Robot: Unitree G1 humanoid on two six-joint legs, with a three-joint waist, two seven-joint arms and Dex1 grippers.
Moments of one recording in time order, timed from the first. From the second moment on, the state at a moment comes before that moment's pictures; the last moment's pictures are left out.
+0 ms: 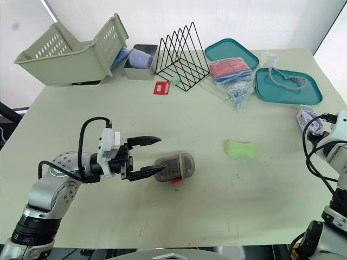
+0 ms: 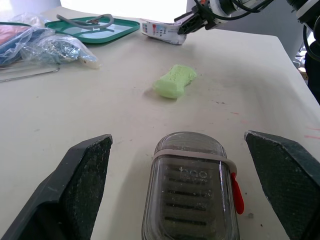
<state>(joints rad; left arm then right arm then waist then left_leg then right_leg) -0.11 0.69 0.04 -0.33 -0.55 0.32 -1.10 -0.39 -0.57 -0.64 -0.08 0.38 1.21 0.13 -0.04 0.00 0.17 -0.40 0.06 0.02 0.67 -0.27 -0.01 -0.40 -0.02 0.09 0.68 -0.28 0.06</state>
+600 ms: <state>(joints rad) -0.14 0.69 0.03 -0.33 -0.54 0.32 -1.11 -0.33 -0.91 -0.39 -0.07 0.40 0.67 0.73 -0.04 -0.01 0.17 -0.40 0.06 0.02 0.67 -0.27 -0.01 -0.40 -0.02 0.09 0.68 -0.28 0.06</state>
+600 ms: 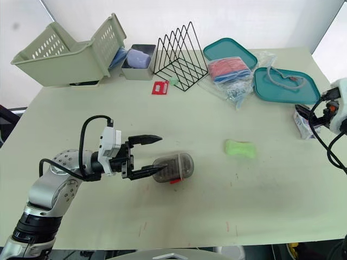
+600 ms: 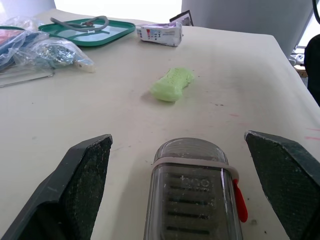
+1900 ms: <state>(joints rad) -0.12 0.81 -0.16 -0.36 -0.27 0.35 -1.07 -0.22 -0.92 -0.15 0.41 0.47 -0.26 1.61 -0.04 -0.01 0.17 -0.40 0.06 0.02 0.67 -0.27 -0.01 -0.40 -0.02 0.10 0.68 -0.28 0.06</state>
